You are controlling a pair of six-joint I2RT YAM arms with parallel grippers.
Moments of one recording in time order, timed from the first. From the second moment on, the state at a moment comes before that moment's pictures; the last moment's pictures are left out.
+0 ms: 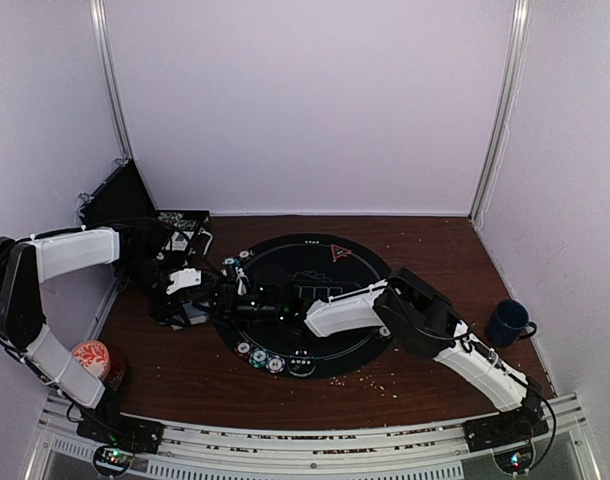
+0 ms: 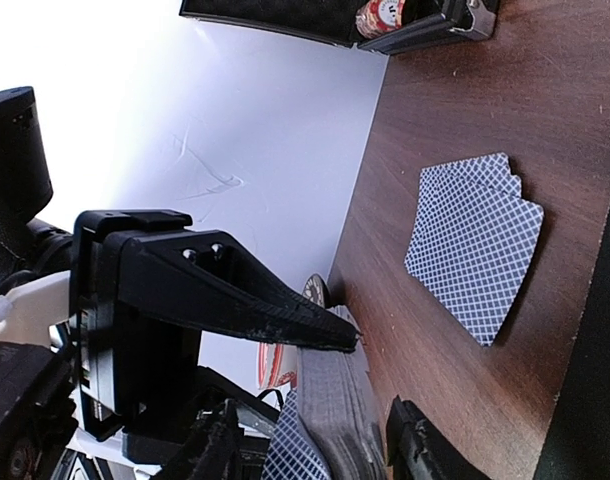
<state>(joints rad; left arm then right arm) -0.24 1.53 1.02 -0.88 0.36 1.08 1.03 2.66 1.93 0.66 -0.48 1.28</state>
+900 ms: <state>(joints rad) -0.26 1.52 1.00 -0.85 0.34 1.08 1.04 2.70 1.98 0.65 -0.52 1.30</state>
